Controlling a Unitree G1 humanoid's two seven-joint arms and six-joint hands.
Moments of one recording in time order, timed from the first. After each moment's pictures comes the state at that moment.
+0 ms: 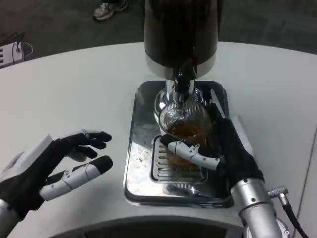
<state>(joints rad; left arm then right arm) -0.16 0.59 0.16 -0.02 0.20 -0.29 -0.30 -0.49 -0.04 0.13 0.19 -0.29 -0.07 -0.13</state>
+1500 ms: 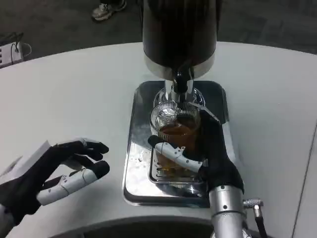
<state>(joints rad) -0.15 0.61 0.16 -0.01 0.20 -0.26 -0.32 -0.53 0.09 0.18 0.35 -0.40 -0.11 -0.43</state>
